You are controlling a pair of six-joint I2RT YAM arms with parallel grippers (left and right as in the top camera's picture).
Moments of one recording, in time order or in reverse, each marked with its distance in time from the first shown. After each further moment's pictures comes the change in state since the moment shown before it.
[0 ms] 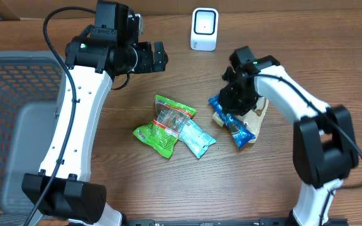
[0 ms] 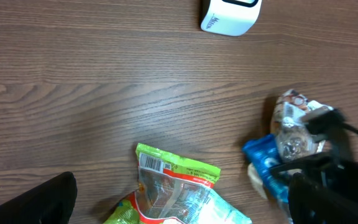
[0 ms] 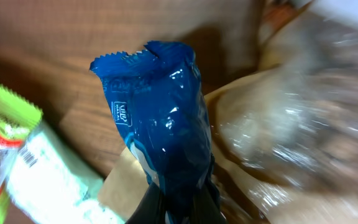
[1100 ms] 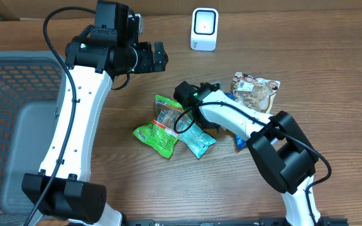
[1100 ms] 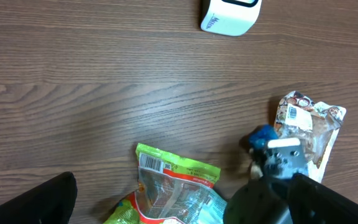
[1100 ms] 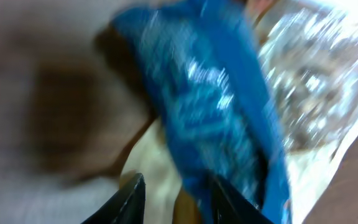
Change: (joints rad) left arm 0.000 0.000 0.000 0.000 0.000 0.000; right arm 0.346 0.149 0.037 -0.104 0.691 0.347
